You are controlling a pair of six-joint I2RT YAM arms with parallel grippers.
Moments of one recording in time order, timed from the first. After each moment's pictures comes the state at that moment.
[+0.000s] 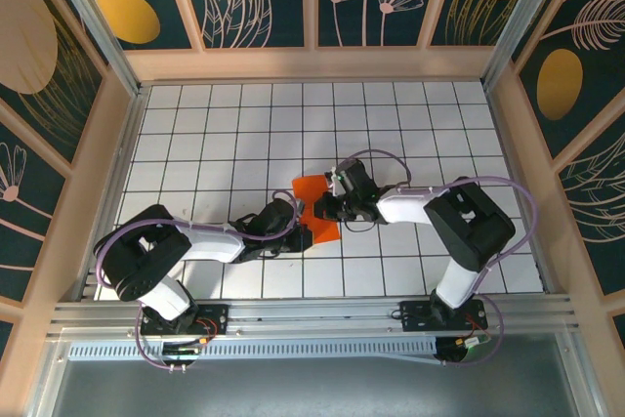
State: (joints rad) left arm -0.89 1.59 0.51 0.26 0.20 -0.86; right arm 0.71 1.72 0.77 0.09 -0.42 0.71
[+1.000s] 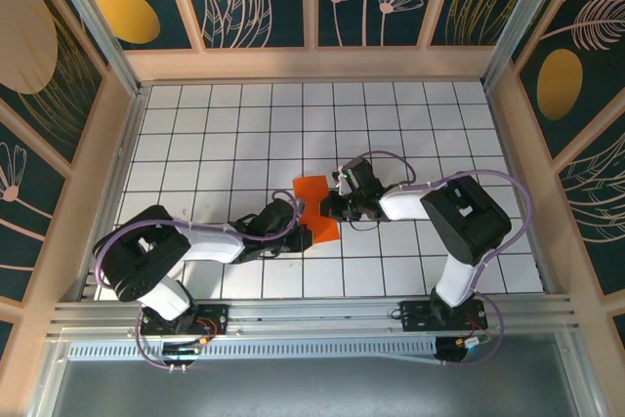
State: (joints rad) left arm -0.89 1.58 0.51 0.25 0.18 -0.86; right arm 0.64 1.76 0.75 0.11 -0.45 0.71
